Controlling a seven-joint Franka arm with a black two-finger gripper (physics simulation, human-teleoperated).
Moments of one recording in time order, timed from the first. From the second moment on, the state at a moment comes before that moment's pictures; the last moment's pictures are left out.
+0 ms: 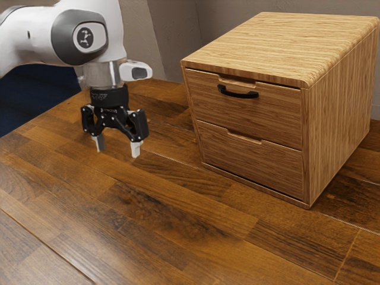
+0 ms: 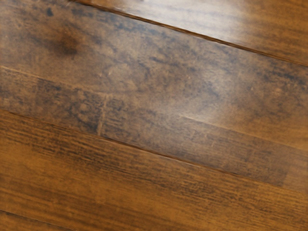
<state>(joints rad) -0.13 0.15 0.31 -1.31 -0.02 1.26 -0.09</state>
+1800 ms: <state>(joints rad) -0.21 0.21 0.22 -1.25 -0.07 1.89 -1.45</state>
